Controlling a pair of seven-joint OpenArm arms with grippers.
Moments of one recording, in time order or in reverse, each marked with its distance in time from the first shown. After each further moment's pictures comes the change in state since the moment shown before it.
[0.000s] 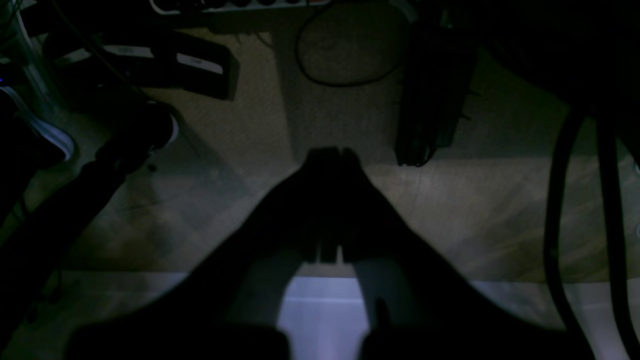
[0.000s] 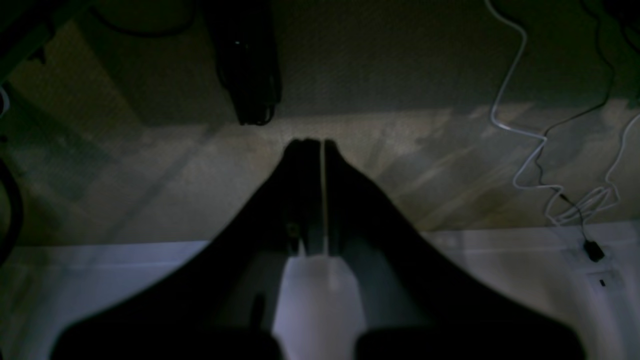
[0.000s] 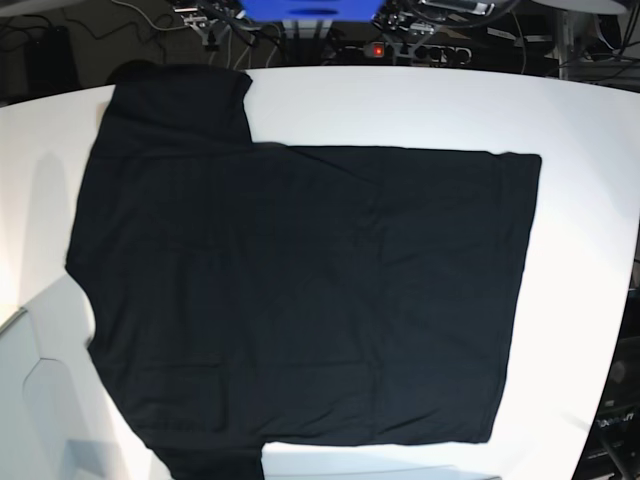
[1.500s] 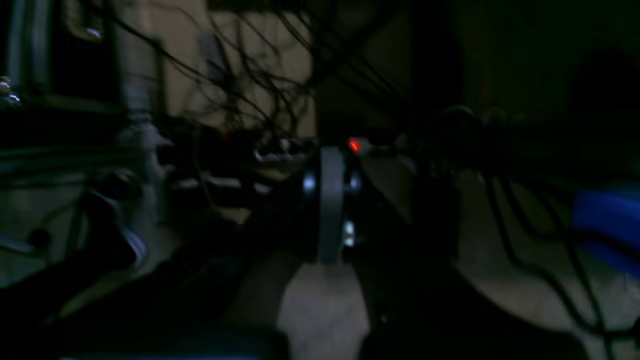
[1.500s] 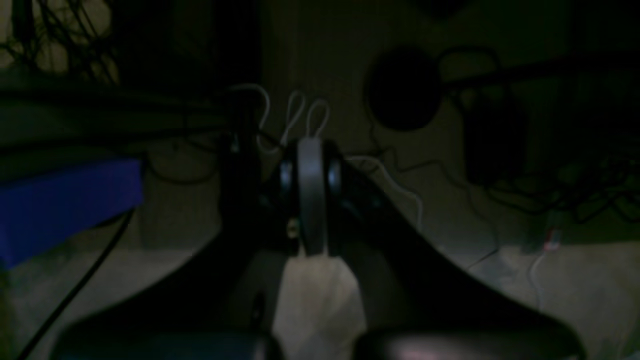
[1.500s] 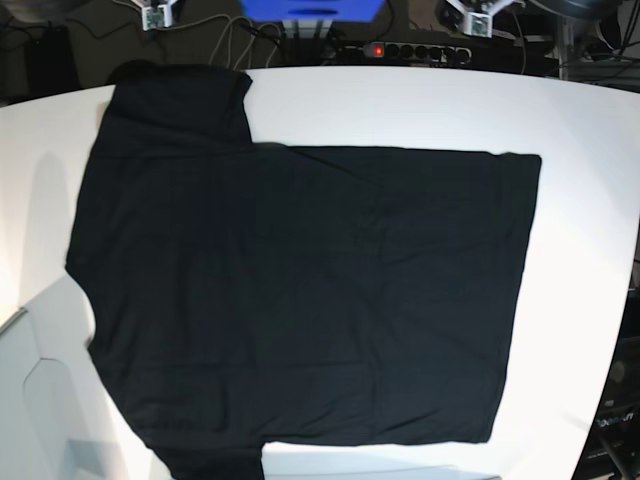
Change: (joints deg) left arm 56.4 -11.1 -8.5 93.3 -6.9 -0.6 1.1; right arm -58.5 5.0 2.5 98.5 0.2 1.3 -2.1
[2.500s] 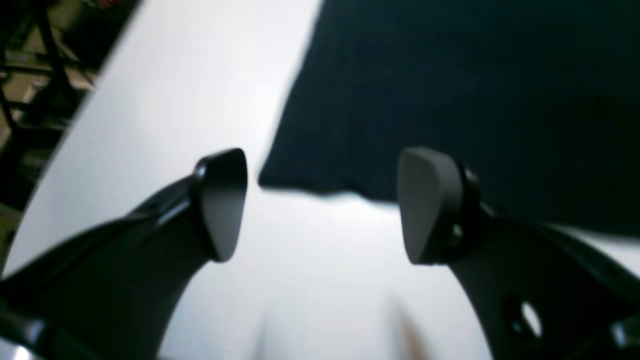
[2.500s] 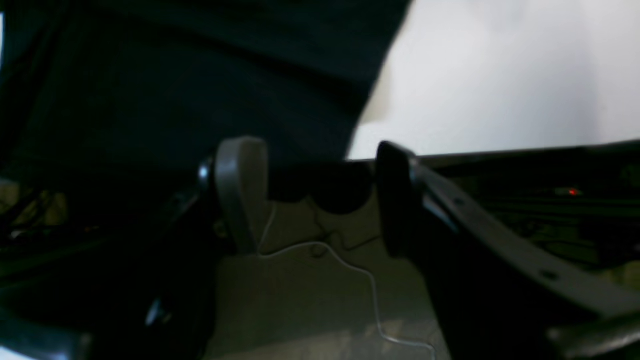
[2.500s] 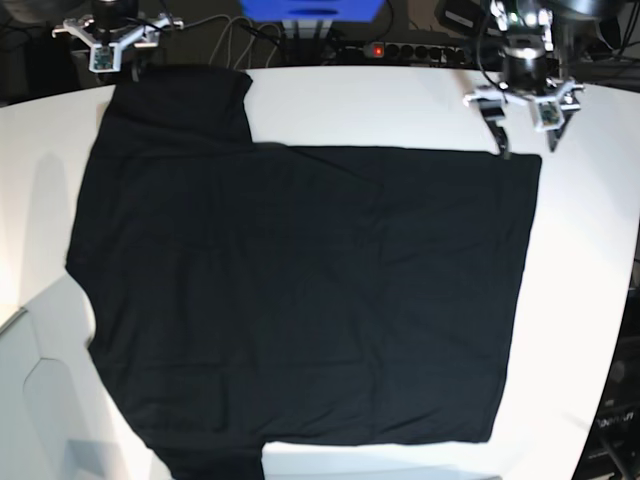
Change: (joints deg) left arm -16.3 5.6 -16.2 11.7 -0.5 -0.7 0.4; right arm 4.2 -1.4 9.8 10.9 0.2 0.0 -0.2
